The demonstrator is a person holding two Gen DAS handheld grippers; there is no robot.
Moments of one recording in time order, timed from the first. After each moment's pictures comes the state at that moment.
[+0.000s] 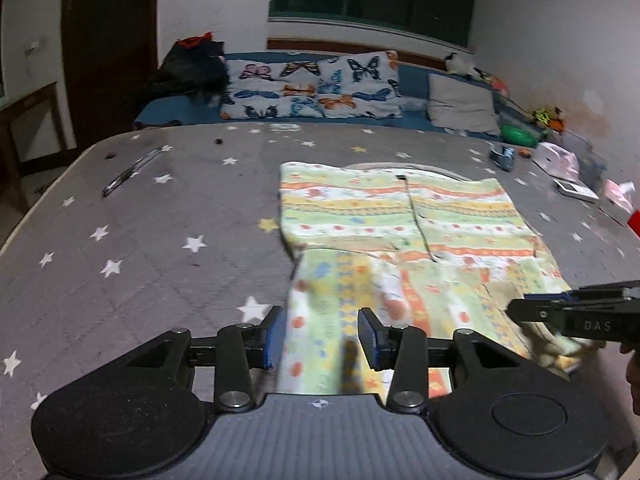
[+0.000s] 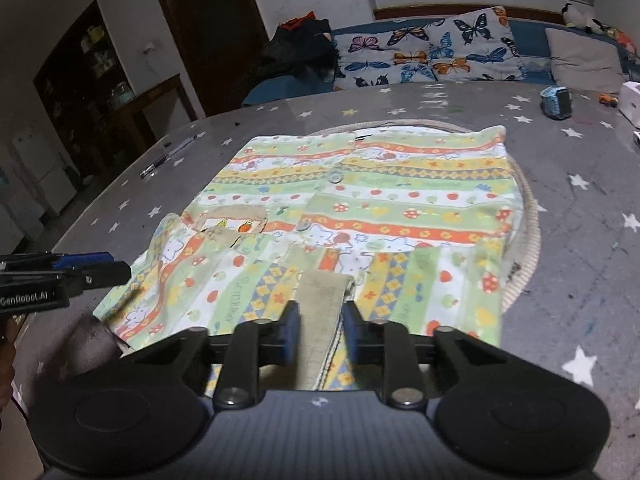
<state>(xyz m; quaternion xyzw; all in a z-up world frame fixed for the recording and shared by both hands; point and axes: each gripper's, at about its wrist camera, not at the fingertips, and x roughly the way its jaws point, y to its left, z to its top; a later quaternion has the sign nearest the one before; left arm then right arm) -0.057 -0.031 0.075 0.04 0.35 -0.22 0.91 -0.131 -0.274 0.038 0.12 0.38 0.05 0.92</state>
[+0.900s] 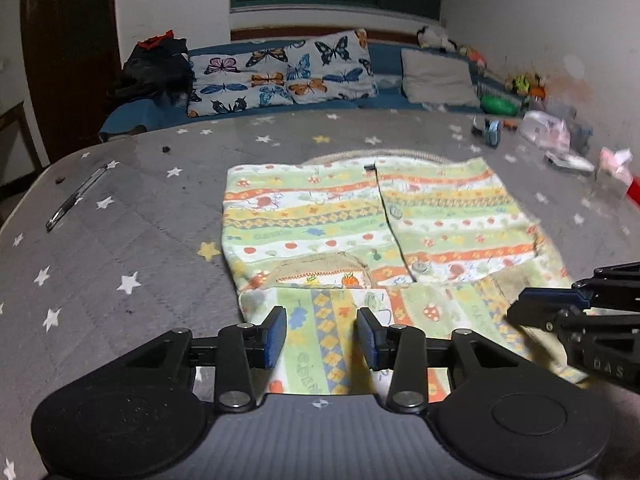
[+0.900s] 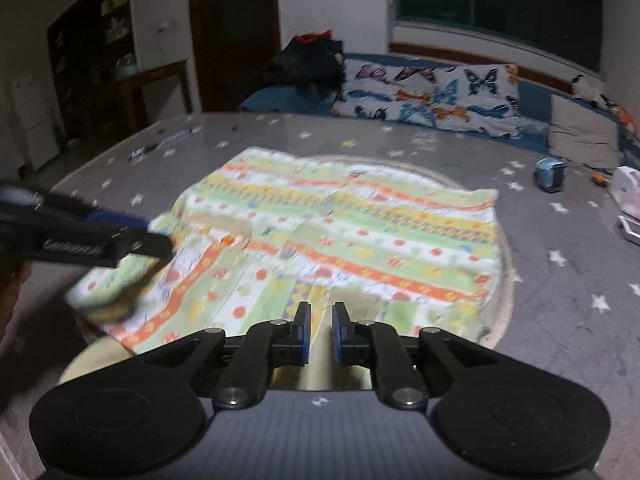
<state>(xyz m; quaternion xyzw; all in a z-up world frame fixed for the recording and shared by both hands) -0.021 -0.096 0.059 0.10 0.36 -0.25 0.89 -0.125 -0.261 0.044 0.01 0.36 0.03 0.93</state>
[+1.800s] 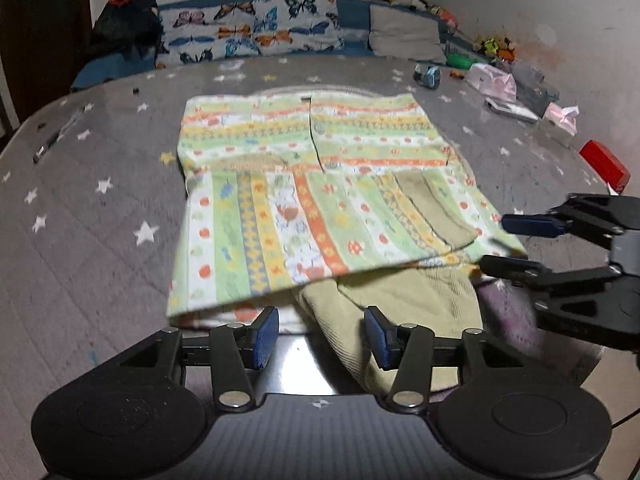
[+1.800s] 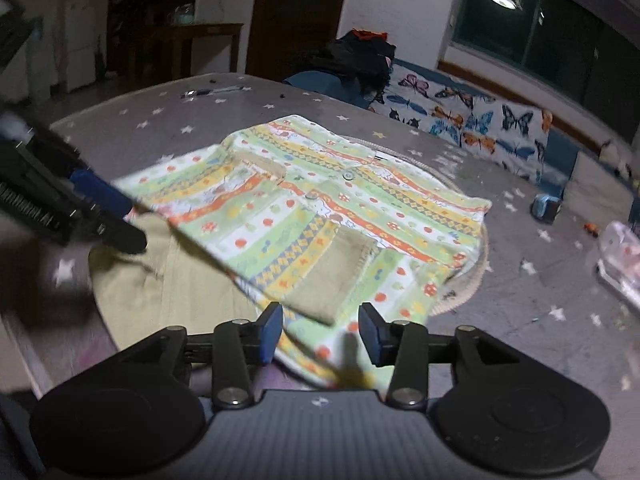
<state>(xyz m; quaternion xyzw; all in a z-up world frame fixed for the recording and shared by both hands) -0.109 -0.086 0.069 0.09 0.44 -0.29 0.84 -0.208 -0.255 0.056 -0.13 0.35 0.07 0.92</state>
